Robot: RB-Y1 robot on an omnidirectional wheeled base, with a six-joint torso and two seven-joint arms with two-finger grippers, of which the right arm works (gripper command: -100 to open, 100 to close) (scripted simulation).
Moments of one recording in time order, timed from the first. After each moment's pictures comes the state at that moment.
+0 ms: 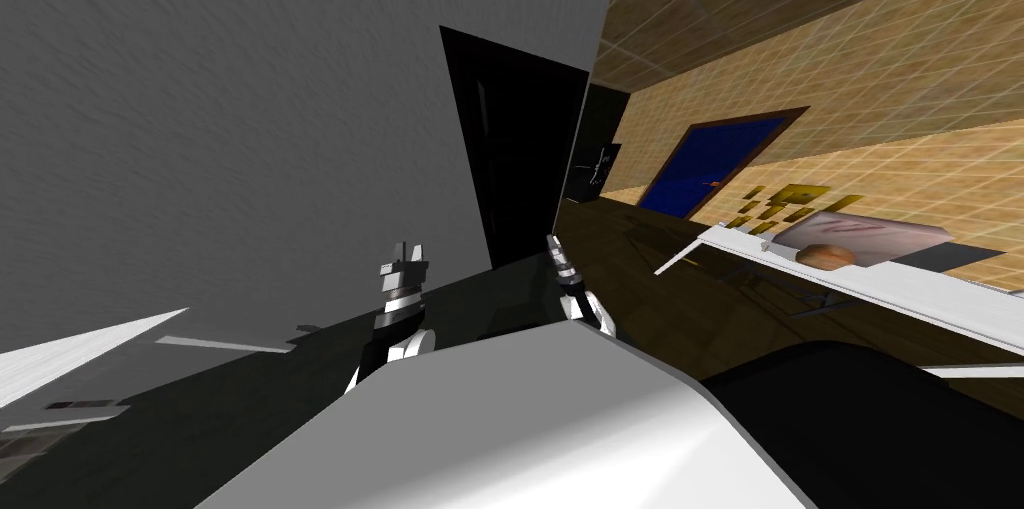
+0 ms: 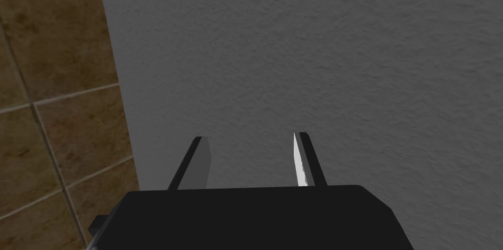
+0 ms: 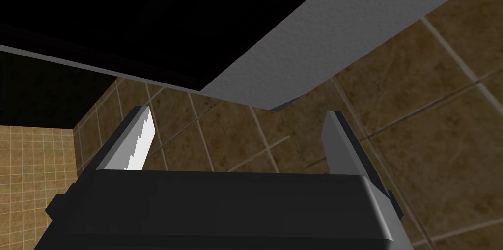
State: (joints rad) arm 0.31 -0.12 -0.02 -1.73 0.17 -0.76 0.38
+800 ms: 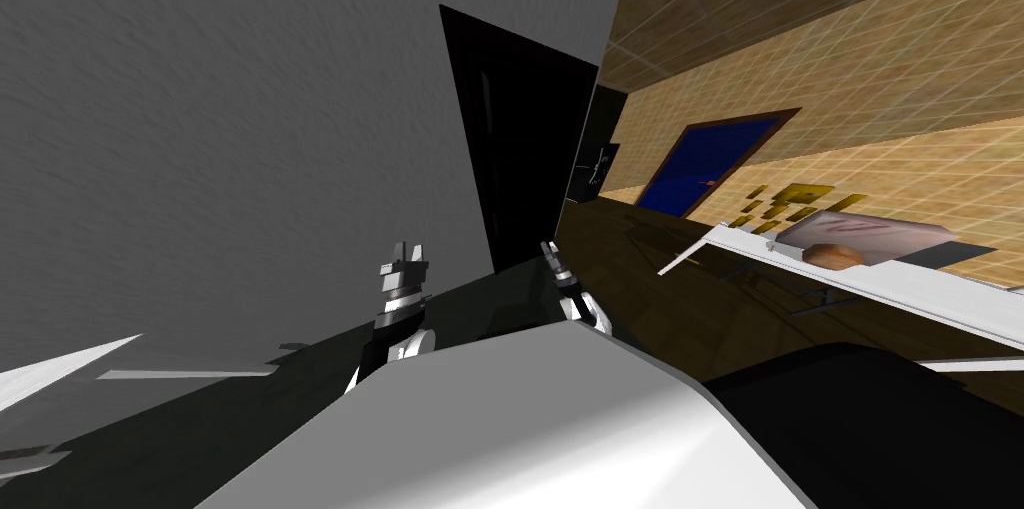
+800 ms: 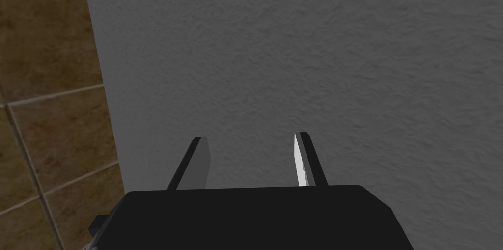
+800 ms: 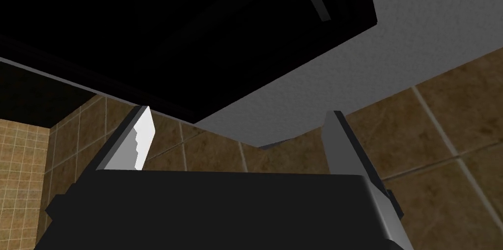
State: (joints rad) arm 0.25 -0.14 -0.03 -1.55 0.22 -0.81 0.50
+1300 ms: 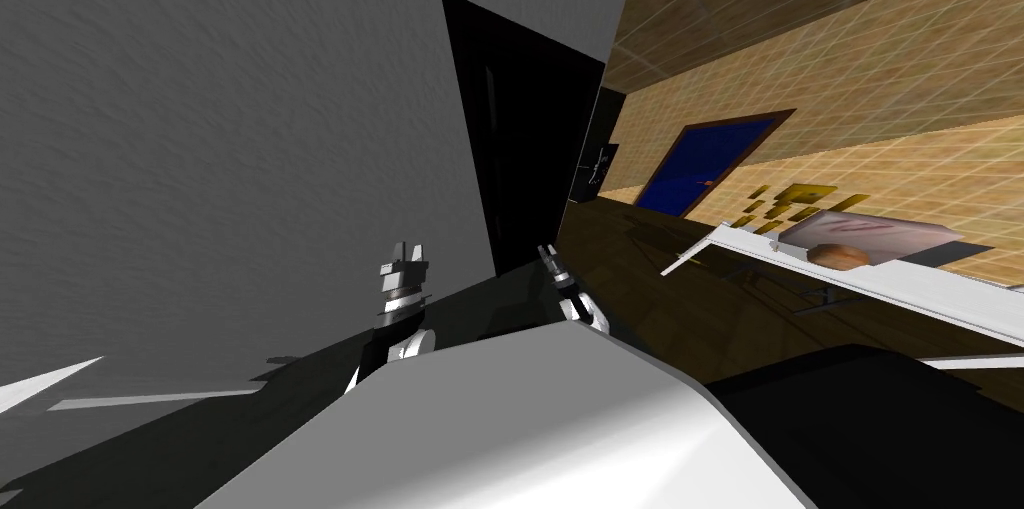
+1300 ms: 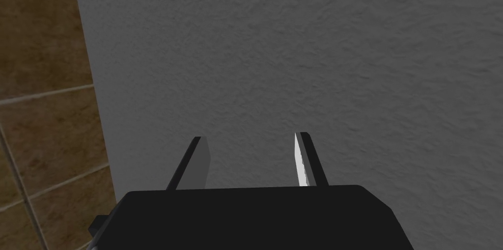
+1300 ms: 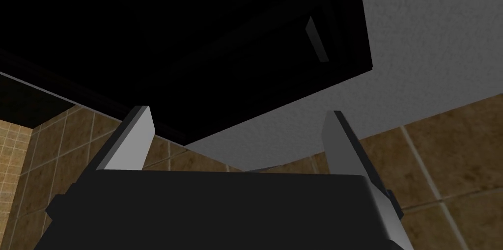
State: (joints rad) arm 0.20 -0.15 -0.03 -1.43 0.26 -0.83 0.57
